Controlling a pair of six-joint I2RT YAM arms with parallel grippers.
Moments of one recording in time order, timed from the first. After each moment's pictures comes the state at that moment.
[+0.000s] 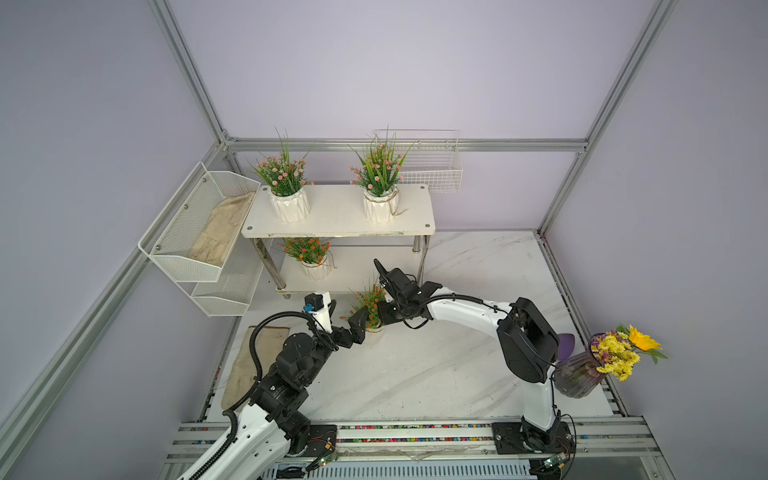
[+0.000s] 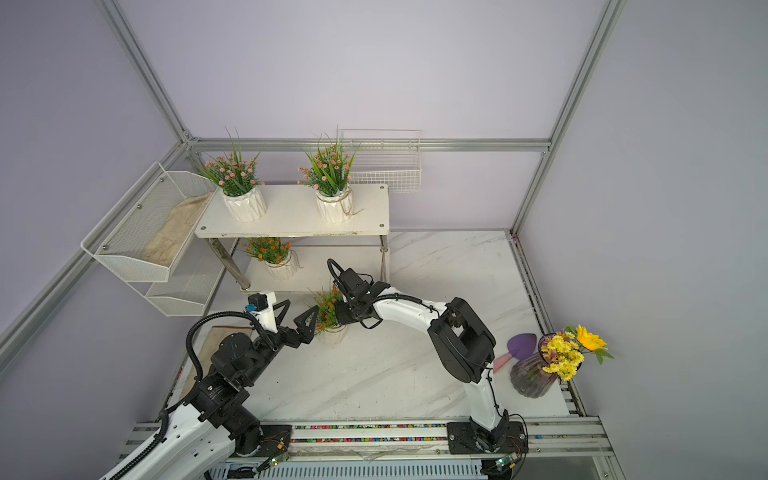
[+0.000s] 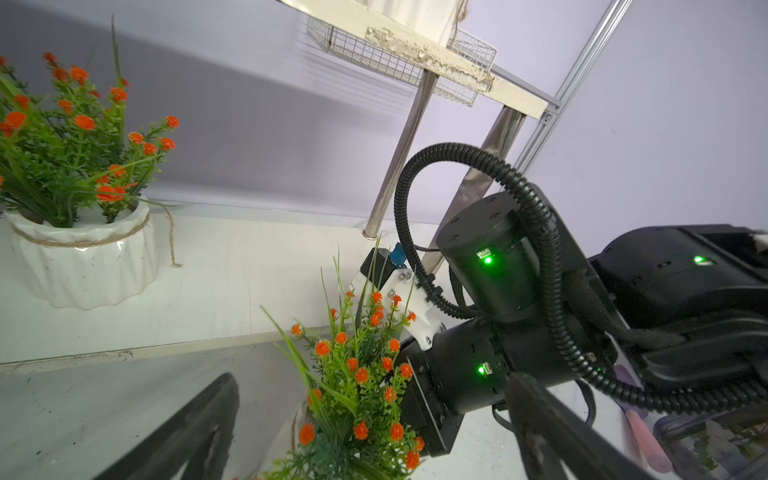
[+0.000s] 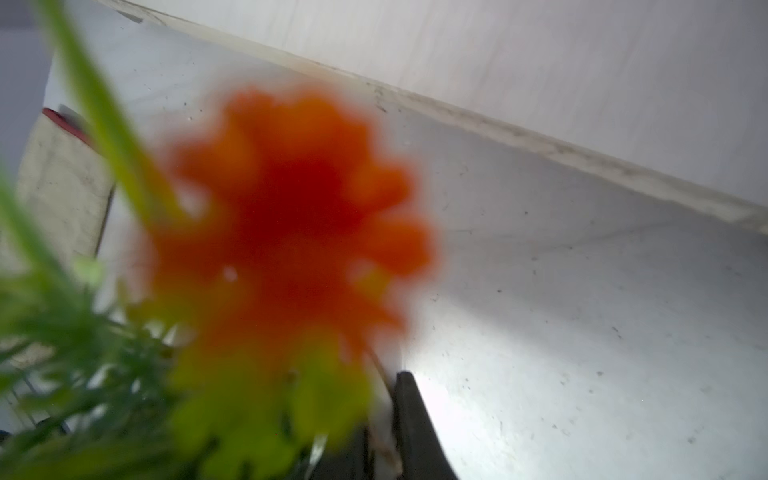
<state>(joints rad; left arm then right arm) -0.58 0.55 0.39 0.07 -0.14 -0.36 0.83 1.98 1.50 -0.52 -0.08 0.51</state>
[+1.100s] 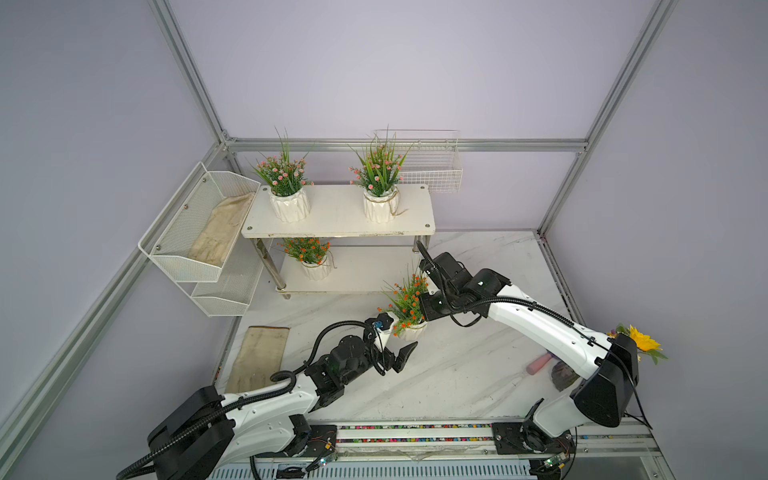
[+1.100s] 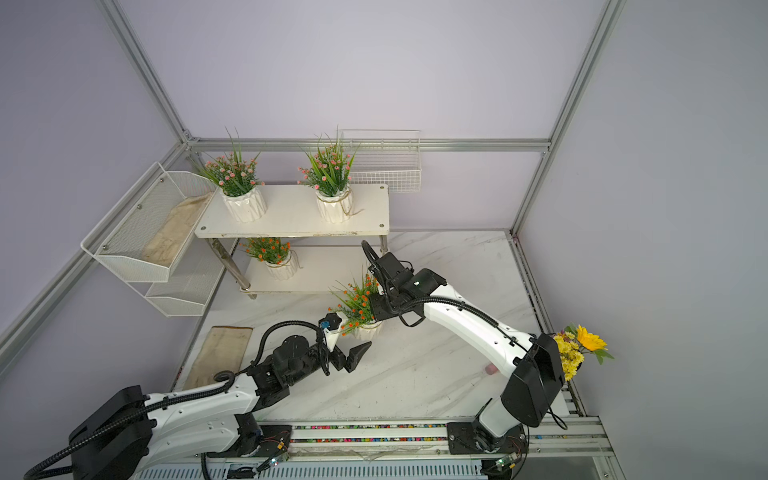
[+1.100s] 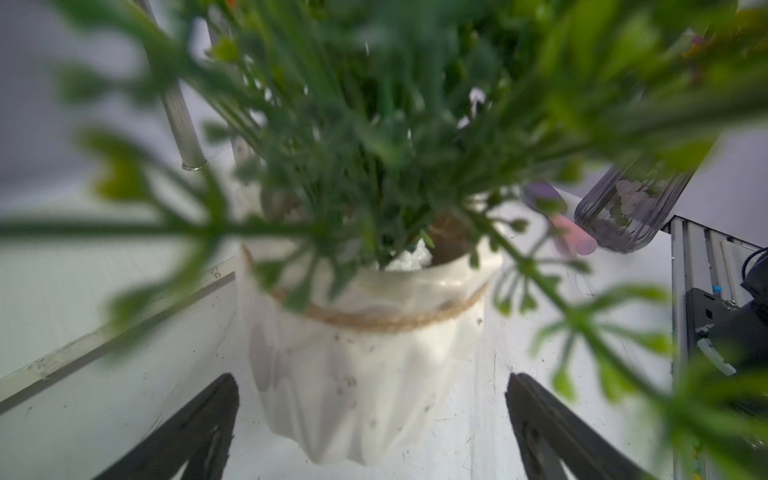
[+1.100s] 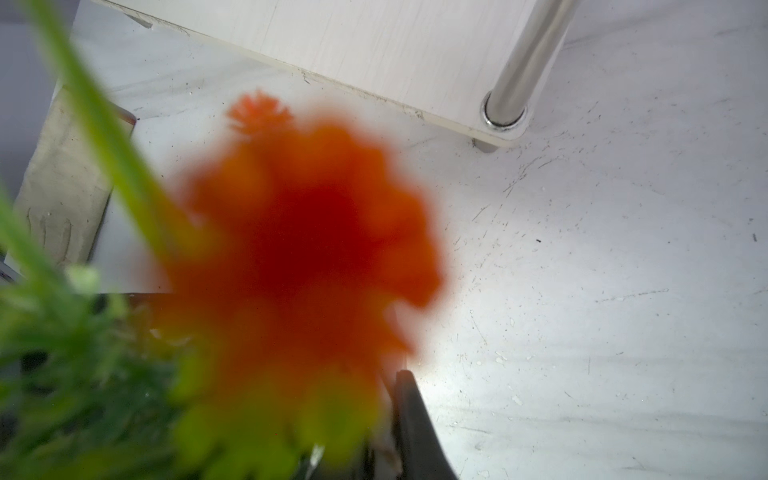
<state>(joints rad) -0.88 1.10 0.33 0.58 -0.04 -0.09 0.75 1.54 1.43 -0.91 -0.02 0.43</state>
